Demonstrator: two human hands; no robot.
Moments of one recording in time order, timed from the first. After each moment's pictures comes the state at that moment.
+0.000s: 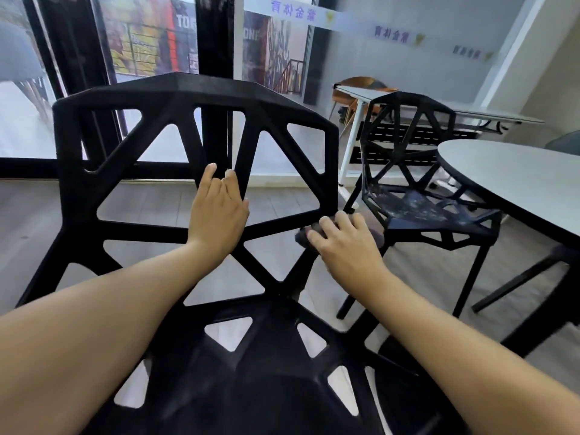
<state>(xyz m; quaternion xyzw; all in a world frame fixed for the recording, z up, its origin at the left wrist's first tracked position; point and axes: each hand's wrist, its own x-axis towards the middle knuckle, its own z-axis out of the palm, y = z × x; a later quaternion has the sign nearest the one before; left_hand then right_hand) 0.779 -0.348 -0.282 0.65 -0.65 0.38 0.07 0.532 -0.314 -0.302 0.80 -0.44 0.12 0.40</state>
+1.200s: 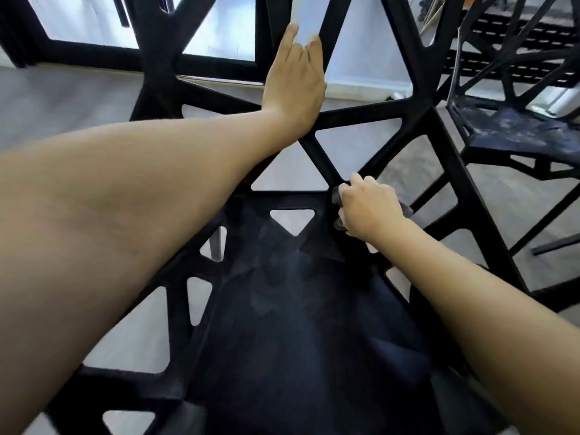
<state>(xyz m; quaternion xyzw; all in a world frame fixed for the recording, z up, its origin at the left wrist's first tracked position) 0.789 -0.354 -0.289 0.63 -0.68 0.37 0.08 0.610 -0.272 -0.376 0.82 -0.54 -0.05 0.17</state>
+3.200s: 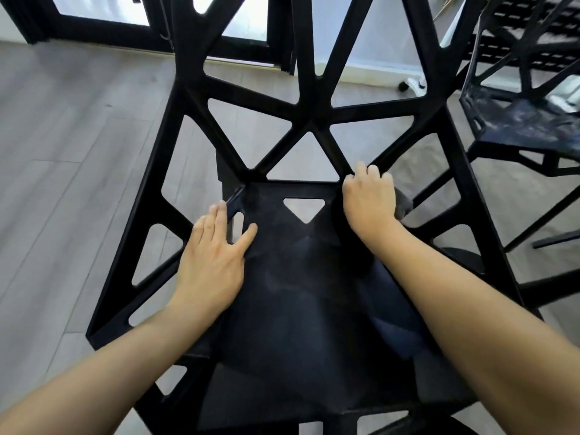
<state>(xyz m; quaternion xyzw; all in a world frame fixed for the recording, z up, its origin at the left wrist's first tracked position) 0.869 -0.101 -0.423 0.69 -0.71 0.12 0.10 0.638 -0.256 -0.375 0.76 -0.60 -0.07 0.24</state>
